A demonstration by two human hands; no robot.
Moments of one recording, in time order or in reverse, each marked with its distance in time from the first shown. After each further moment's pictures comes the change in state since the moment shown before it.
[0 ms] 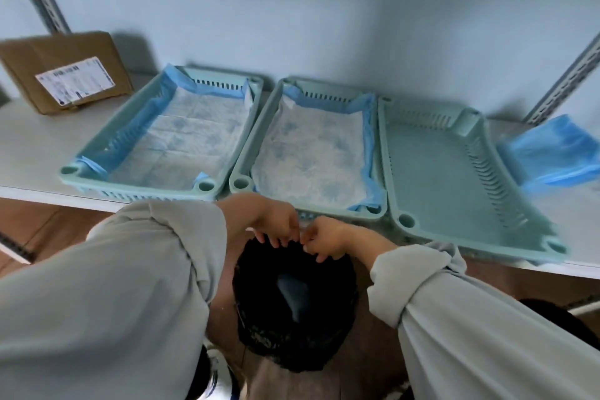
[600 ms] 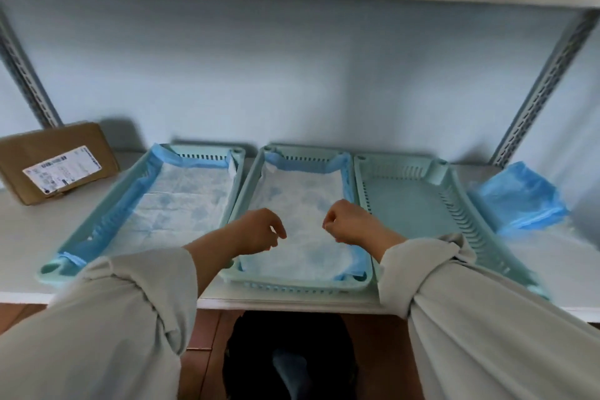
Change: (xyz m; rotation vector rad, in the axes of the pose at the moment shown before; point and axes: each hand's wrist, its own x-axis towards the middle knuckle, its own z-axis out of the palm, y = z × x) left_hand -0.020 0.006 -0.076 -0.116 0.567 0.131; right_hand -0.012 -0.001 -0.115 -0.011 0.557 0.024
